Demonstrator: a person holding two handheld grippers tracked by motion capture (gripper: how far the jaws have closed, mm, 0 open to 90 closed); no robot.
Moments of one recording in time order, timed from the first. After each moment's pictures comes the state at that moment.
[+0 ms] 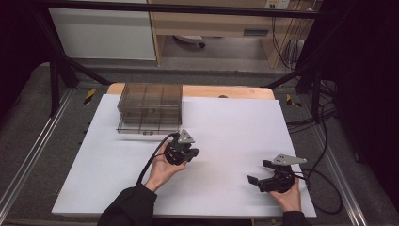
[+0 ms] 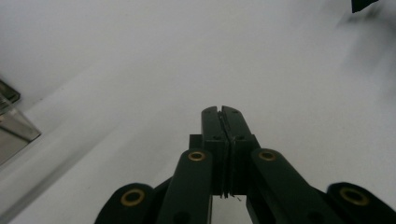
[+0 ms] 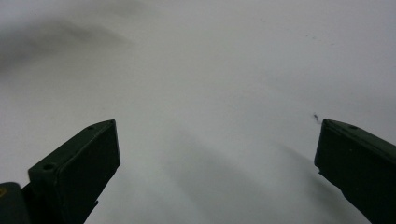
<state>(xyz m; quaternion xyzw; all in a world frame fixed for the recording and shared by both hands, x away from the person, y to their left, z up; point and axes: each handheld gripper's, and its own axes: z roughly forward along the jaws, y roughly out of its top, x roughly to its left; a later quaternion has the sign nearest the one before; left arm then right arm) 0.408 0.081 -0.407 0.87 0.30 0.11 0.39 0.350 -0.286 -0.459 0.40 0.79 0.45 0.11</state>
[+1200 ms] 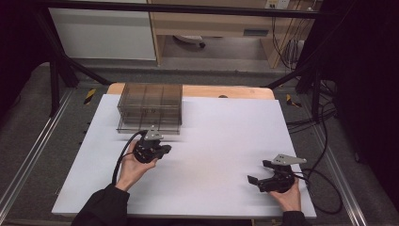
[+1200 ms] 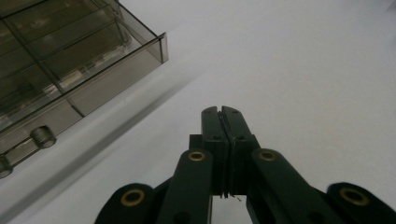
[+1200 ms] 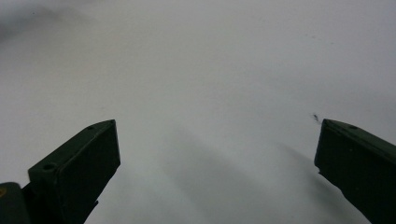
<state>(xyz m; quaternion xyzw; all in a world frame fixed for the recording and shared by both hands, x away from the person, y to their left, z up) 0.405 0.164 -0.395 0.85 0.34 0.14 0.37 0.350 -0.286 -0.459 0.40 0.79 0.45 0.11</state>
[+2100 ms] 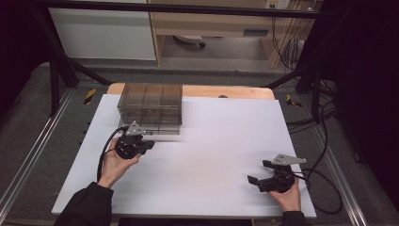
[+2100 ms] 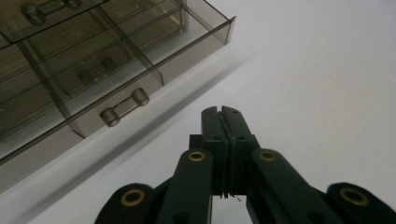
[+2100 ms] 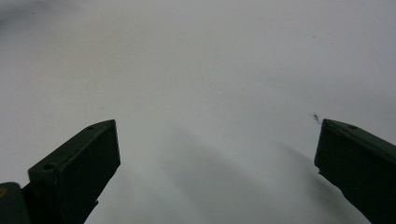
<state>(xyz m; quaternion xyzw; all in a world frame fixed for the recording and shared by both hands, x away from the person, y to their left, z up) 0.410 0.211 -0.383 0.84 0.37 0.16 0.36 0.350 -0.286 -0.459 0.40 0.79 0.45 0.11</state>
